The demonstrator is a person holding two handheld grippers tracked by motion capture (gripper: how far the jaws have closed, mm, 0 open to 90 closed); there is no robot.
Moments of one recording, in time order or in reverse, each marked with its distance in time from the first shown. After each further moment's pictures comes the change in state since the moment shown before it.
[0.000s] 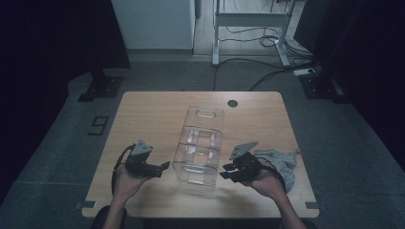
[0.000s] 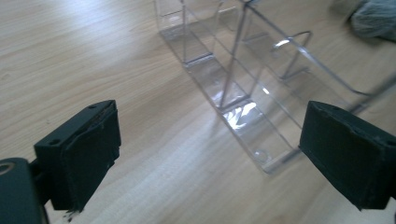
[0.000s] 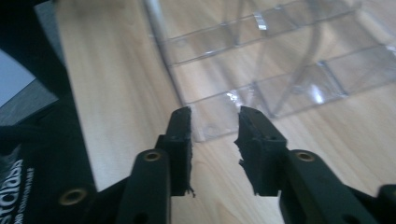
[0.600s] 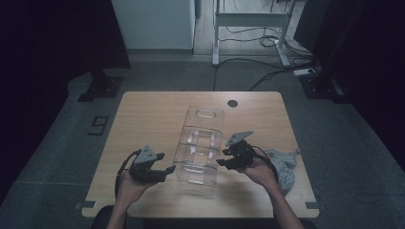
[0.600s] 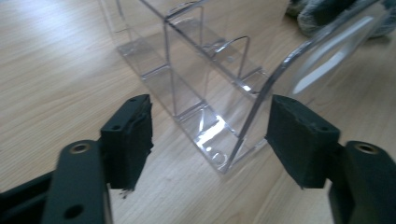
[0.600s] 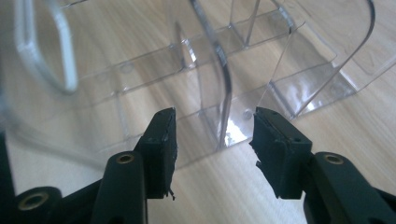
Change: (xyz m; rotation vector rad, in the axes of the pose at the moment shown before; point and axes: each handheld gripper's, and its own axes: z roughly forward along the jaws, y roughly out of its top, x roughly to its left) left arm -0.026 0.002 -0.001 -0.026 -0.087 0.086; right arm -0.033 0.019 0.023 -0.028 -0.096 0.038
